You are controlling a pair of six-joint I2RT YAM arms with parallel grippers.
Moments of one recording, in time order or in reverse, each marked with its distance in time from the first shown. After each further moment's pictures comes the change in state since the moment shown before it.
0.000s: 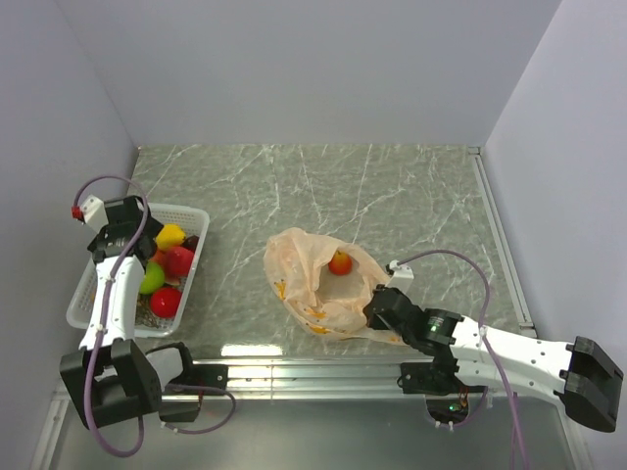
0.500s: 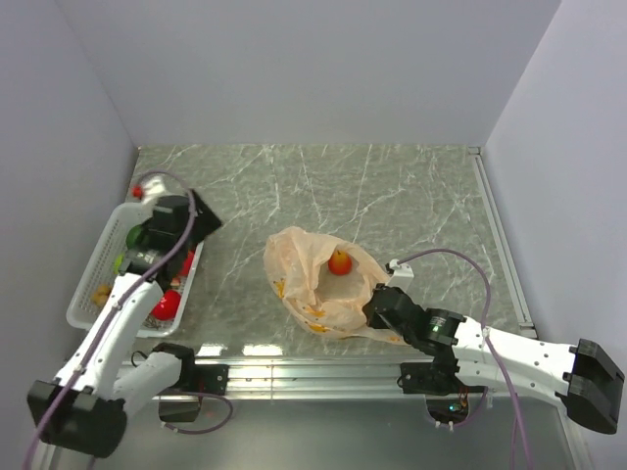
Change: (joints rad) left arm -0.426 -0.144 0.027 -0.024 0.030 -0.026; right arm 0.000 -0.019 0.009 -0.001 -0.007 -0.029
